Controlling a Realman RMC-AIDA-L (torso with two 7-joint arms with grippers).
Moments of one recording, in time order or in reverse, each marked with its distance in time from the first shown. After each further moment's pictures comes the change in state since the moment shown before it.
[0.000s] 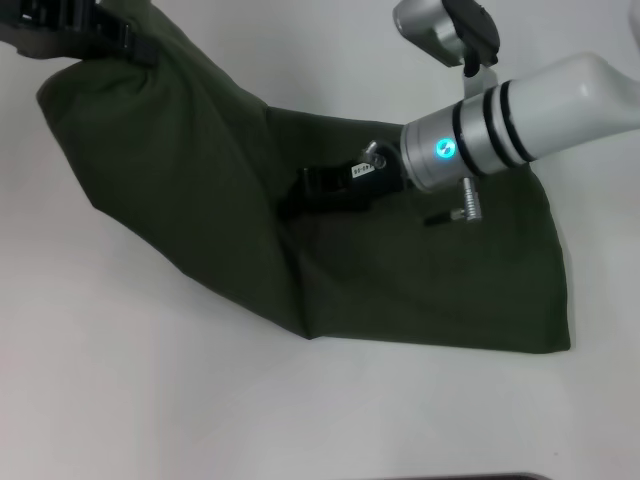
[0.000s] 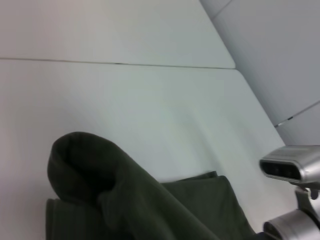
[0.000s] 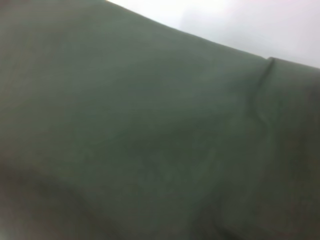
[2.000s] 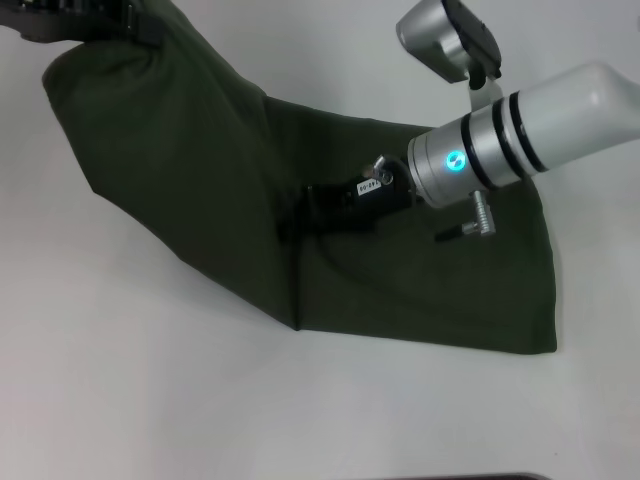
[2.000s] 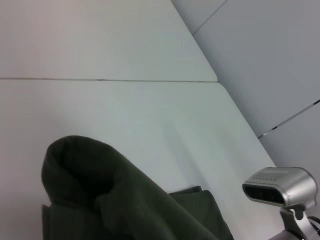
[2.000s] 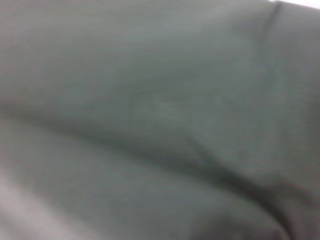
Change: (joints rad) left arm 0.010 -0.001 -0.001 0.014 -0.061 -0.005 0.005; right arm -0.051 -0.019 -0.176 -0.065 0.134 -0.078 0.056
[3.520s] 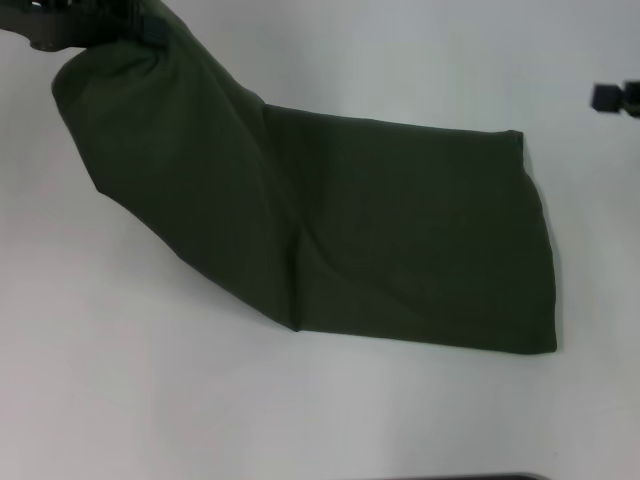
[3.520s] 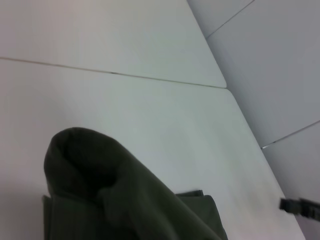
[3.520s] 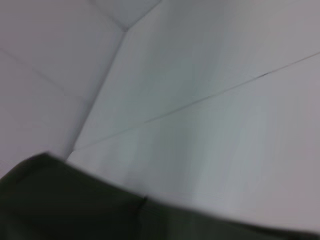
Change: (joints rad) left arm -0.014 0.019 0.003 -0.101 0.002 -0.050 -0.051; right arm -0.475 -0.229 0.663 -0.395 -0.132 -0.415 -0.327
